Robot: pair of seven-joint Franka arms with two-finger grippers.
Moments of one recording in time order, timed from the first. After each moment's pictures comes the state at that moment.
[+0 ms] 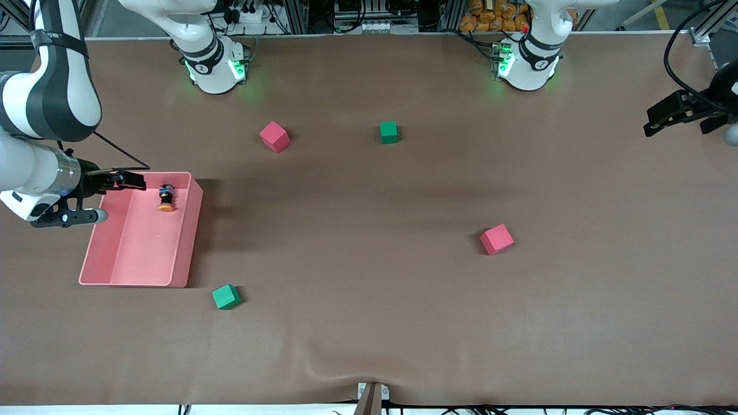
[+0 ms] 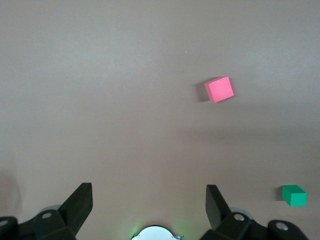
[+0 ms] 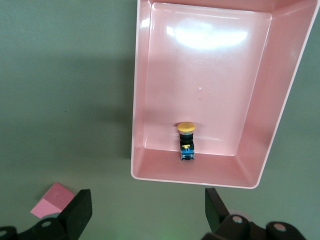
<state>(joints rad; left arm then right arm) -0.06 0.02 0.01 -1.43 0.02 1.38 -0.08 -0.03 0.15 -0.02 -1.79 0.00 1.69 -0.14</state>
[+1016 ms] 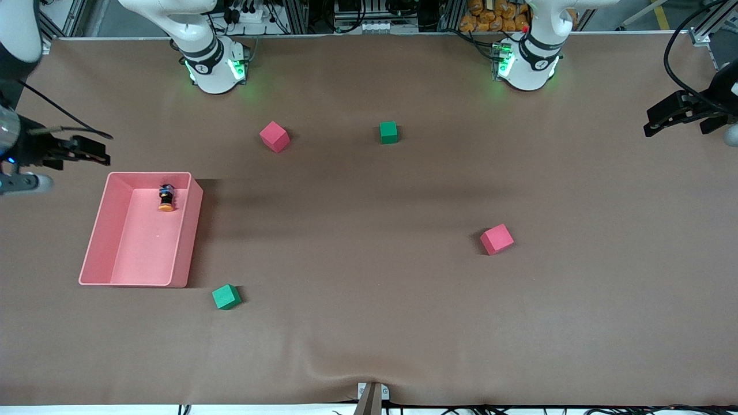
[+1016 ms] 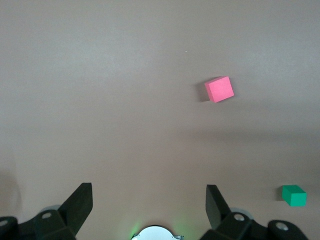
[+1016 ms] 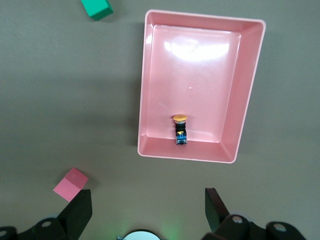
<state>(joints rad) -0.06 0.02 0.01 -1.43 0.02 1.38 -0.08 -0.03 0.05 -0.03 -1.60 0.00 1.48 -0.14</state>
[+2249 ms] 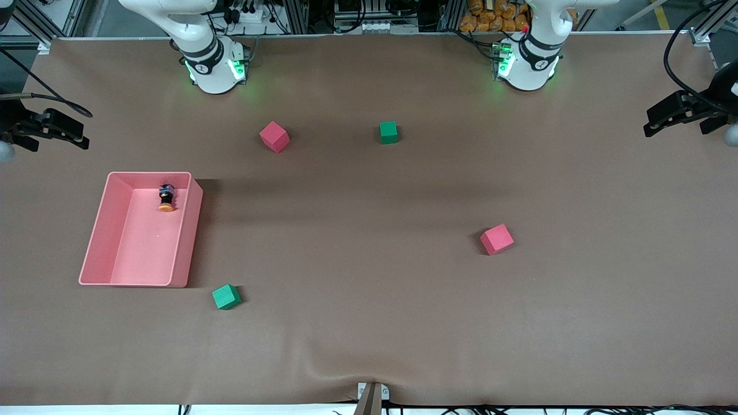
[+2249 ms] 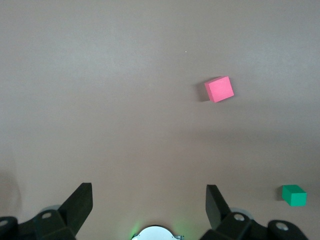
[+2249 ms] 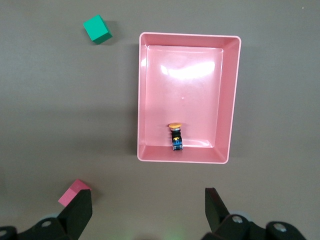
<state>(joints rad) -0.06 0.02 0.01 -1.43 0.02 1.38 -0.08 -0.03 -0.07 -0.04 -1.68 0.00 1.55 -0.10</state>
